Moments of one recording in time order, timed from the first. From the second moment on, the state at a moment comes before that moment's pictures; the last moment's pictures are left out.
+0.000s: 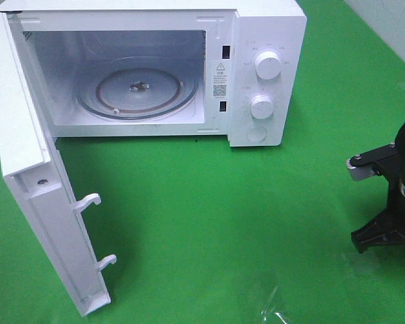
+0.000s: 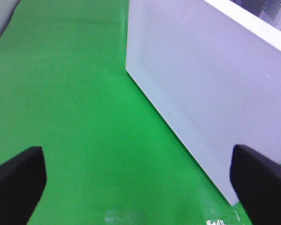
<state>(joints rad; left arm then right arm) 0.05 -0.01 -0.52 -0.14 1.08 0.05 0.33 1.69 -0.66 -0.59 0.68 0.61</state>
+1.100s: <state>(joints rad) 0.05 -0.01 -0.52 -0.14 1.08 0.05 0.57 1.45 -0.57 -0.62 0.83 0.66</state>
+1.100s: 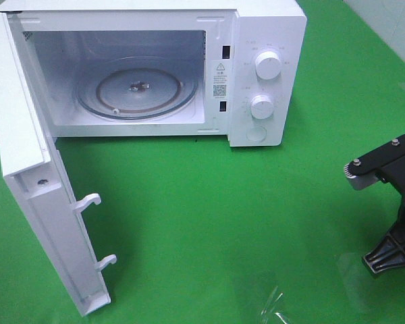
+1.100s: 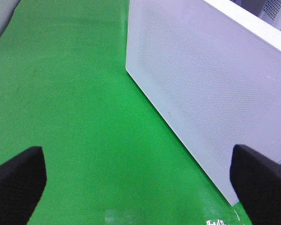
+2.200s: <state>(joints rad) 0.05 -0.01 -0.52 -0.14 1.08 0.05 1.04 1.42 -0.57 -0.59 0.95 0.73</state>
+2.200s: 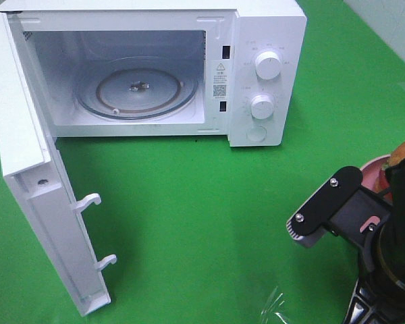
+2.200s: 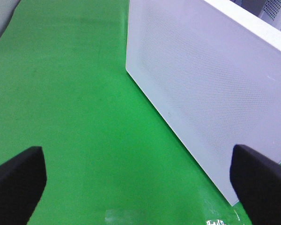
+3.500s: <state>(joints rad) 0.05 -0.01 -0.52 -0.14 1.08 0.05 1.17 1.41 -0.57 -0.79 0.82 0.49</state>
